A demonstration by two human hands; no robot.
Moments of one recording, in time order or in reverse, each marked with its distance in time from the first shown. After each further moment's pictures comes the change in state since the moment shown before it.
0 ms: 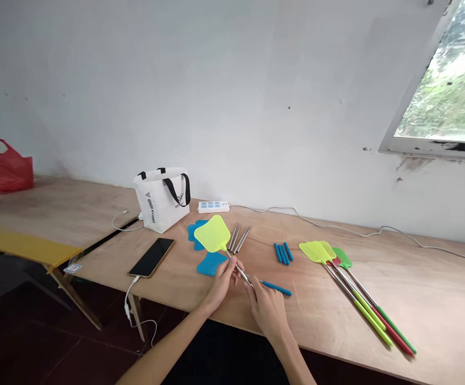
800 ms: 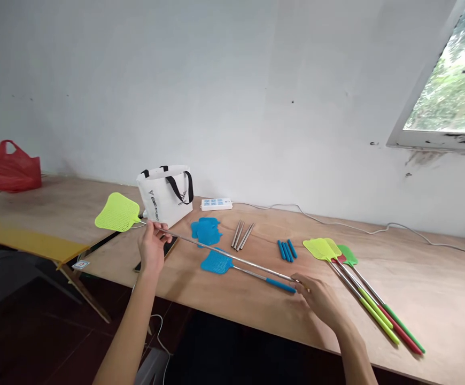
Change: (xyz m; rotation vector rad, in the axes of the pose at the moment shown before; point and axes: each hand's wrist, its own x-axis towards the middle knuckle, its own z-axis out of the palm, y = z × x) left_hand 0.019 0.107 -0.161 -0.322 0.588 0.365; right_hand -0.008 0.106 -0.077 0.188 -0.241 0.201
